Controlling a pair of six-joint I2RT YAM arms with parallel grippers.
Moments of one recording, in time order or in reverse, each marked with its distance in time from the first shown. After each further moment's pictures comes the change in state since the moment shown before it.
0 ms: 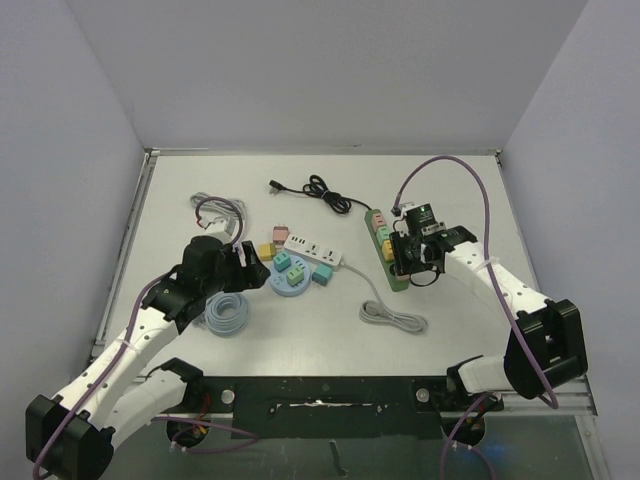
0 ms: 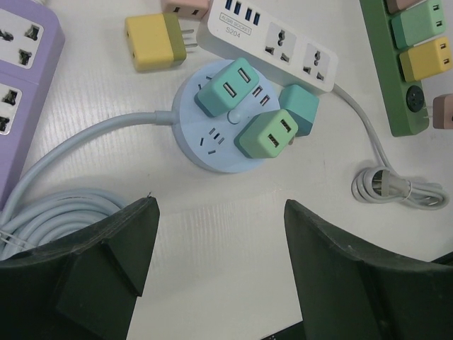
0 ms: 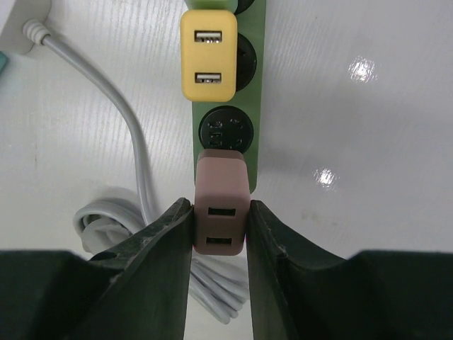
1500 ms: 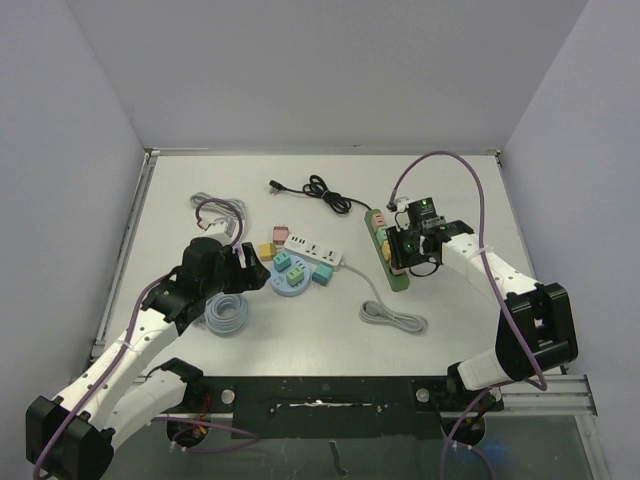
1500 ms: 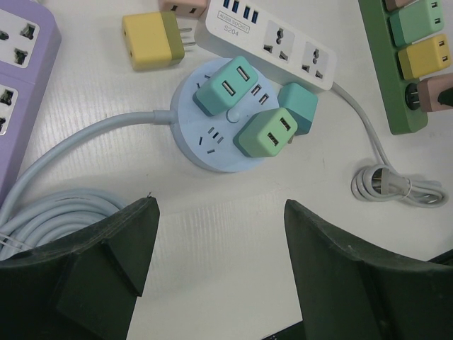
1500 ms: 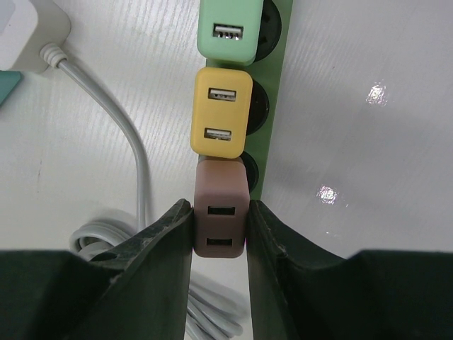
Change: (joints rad) left arm 0.005 -0.013 -0.022 0.012 0.012 0.004; right arm -0.058 0.108 0.026 0.105 -0.107 -0.117
